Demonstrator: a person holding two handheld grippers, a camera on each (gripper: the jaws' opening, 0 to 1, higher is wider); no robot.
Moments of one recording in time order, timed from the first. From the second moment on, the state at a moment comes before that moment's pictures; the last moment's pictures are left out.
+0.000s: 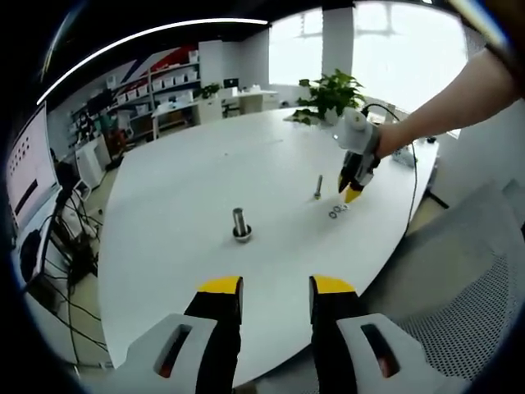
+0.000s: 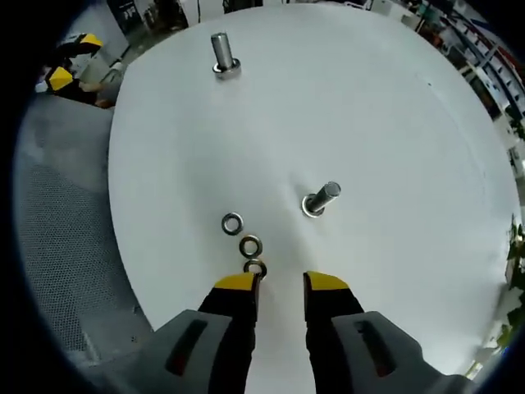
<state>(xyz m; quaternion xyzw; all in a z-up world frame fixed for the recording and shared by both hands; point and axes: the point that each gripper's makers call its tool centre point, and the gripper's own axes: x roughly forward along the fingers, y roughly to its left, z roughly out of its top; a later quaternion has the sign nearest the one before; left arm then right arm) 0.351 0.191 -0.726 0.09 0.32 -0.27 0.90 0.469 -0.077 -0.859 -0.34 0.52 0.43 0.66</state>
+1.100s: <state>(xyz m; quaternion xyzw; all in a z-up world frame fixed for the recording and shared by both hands) 0.350 0.192 -0.728 0.09 0.33 -0.27 0.90 0.456 -0.068 -0.870 -0.39 0.51 0.45 0.62</state>
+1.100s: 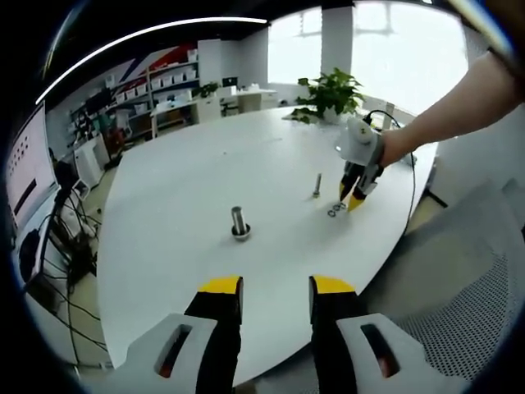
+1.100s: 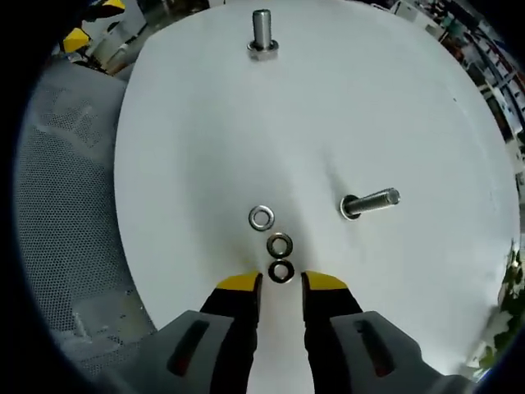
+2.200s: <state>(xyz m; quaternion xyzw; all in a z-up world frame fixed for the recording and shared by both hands) 0.350 0.194 -0.728 0.09 0.33 -0.26 0.90 0.459 -0.067 -0.869 -0.40 0.53 0.41 0.62</state>
